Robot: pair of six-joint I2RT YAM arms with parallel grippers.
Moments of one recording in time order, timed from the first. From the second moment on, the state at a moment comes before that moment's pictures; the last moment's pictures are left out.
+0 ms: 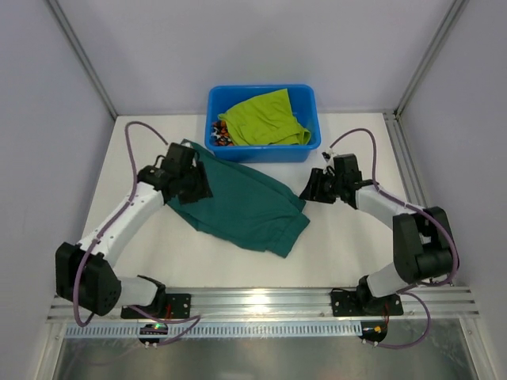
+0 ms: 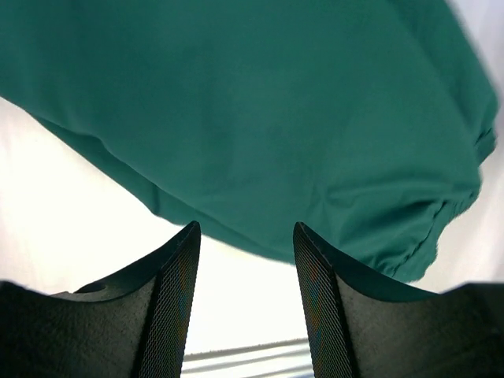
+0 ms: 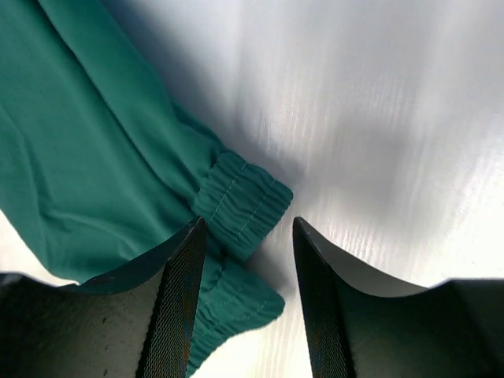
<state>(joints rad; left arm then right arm) -0.36 1.32 1.14 -0.77 -0.03 -0.60 0.21 1.48 0.80 -0.15 -0.34 0.37</state>
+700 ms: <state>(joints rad) -0.77 1.73 1.38 -0.73 0.01 -0.87 0.37 1.41 0.50 0.02 -0.39 0.52</state>
